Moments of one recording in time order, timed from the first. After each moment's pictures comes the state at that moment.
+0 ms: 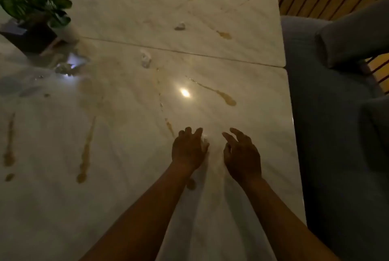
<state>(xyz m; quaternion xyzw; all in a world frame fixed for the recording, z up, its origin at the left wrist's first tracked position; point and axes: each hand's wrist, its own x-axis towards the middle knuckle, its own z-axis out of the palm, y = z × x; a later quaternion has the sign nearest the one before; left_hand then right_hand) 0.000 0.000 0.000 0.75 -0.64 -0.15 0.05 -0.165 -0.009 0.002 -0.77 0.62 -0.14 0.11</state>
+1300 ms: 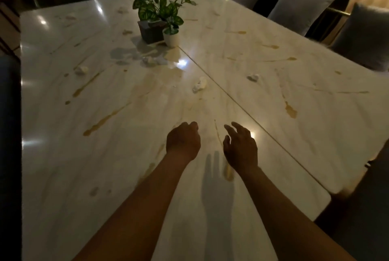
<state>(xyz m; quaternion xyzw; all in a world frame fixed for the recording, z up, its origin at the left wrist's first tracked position) -0.033 -0.153 0.078 0.95 -0.28 -0.07 0.13 -0.136 -0.298 0.037 -0.94 0.29 -0.13 0.16</state>
